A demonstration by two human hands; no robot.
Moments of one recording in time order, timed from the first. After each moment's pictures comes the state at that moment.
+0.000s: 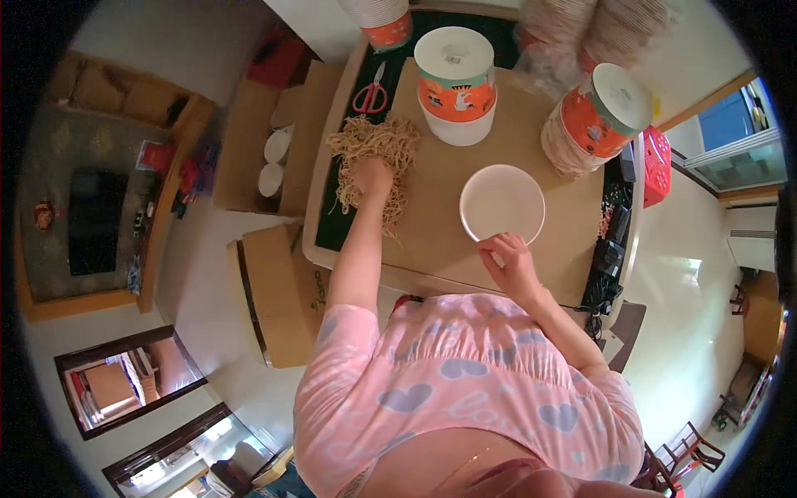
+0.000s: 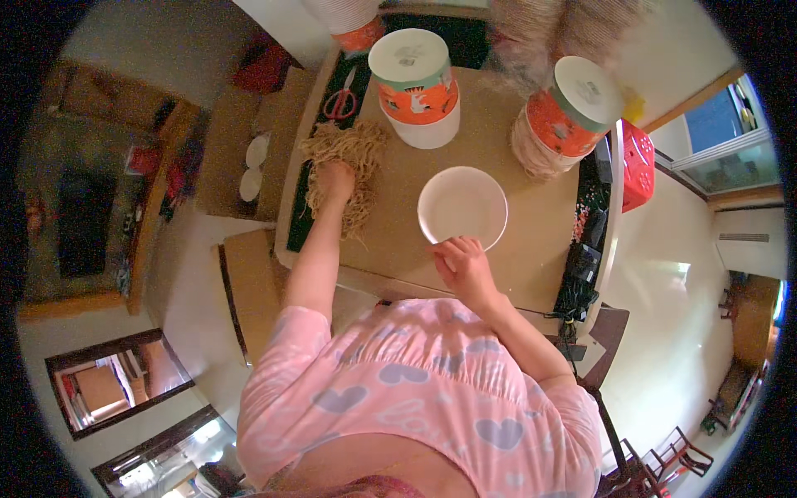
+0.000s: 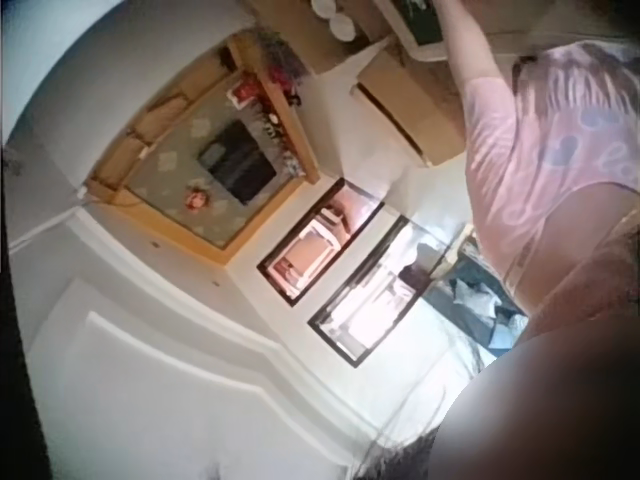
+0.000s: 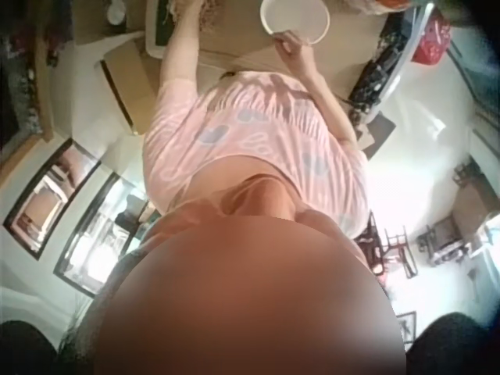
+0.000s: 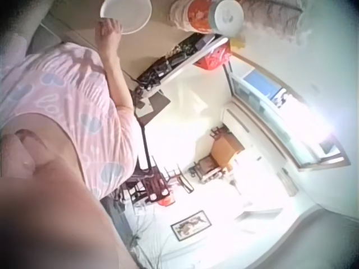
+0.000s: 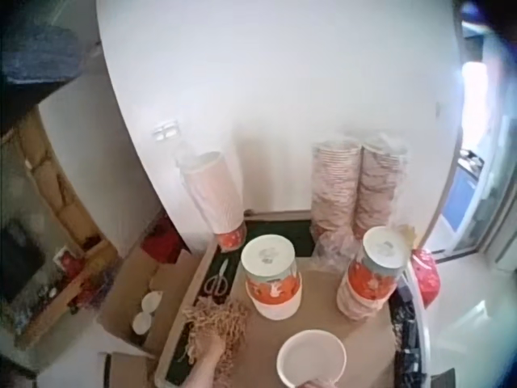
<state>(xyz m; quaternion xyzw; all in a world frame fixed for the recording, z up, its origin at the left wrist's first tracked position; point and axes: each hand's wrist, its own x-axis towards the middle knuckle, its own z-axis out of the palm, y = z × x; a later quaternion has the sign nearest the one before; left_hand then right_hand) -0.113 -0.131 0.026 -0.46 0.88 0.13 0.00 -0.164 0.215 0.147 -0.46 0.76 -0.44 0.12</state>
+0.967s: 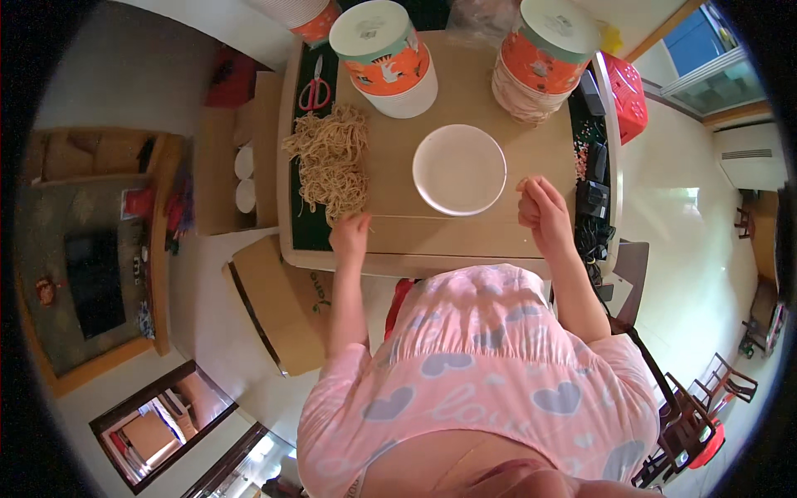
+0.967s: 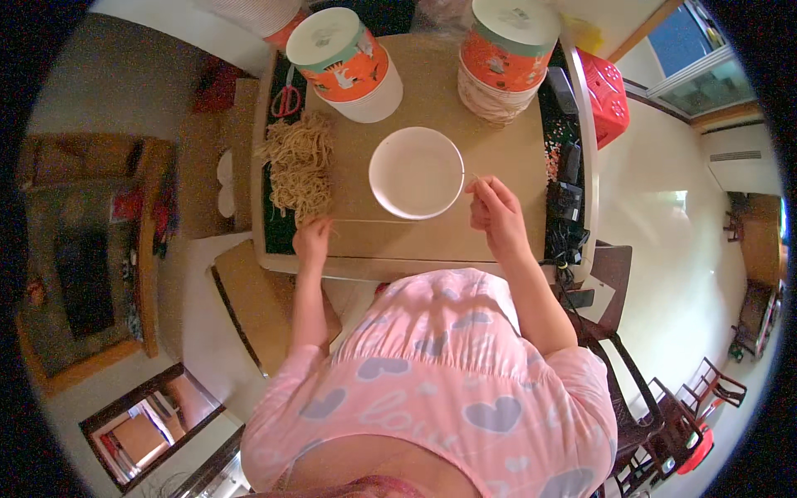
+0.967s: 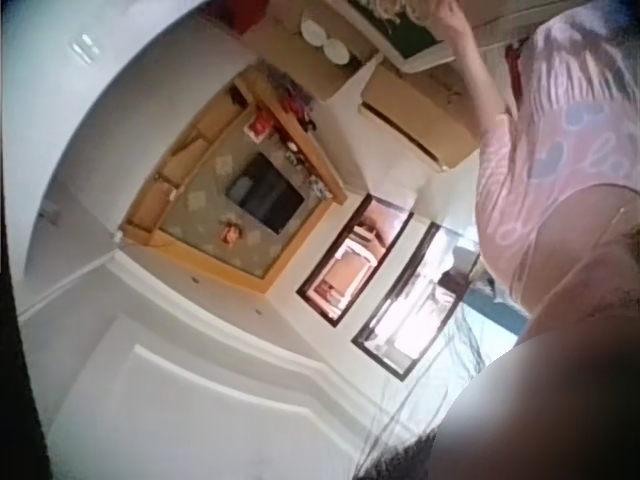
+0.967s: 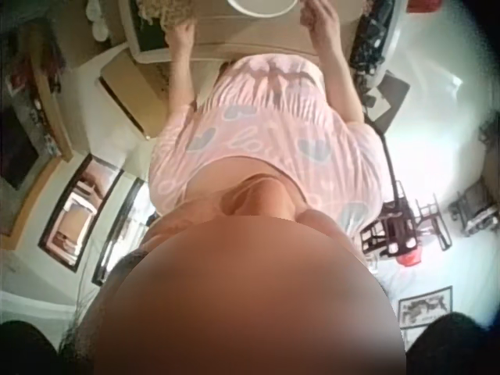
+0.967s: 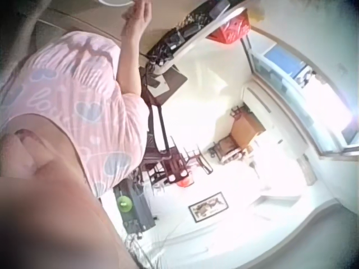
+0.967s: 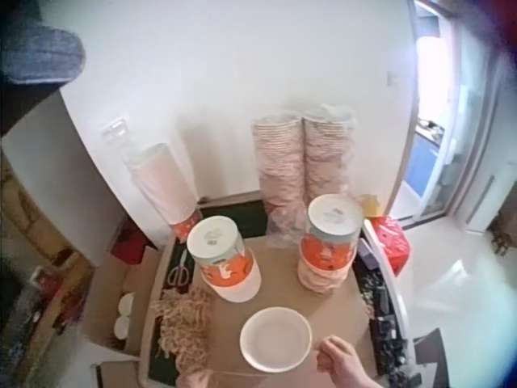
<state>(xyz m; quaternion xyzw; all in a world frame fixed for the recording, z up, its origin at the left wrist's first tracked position) 0.004 -0.013 0.037 -0.31 0.93 0.18 -0.09 -0.207 0.289 0.150 0.02 0.48 -0.79 0.39</state>
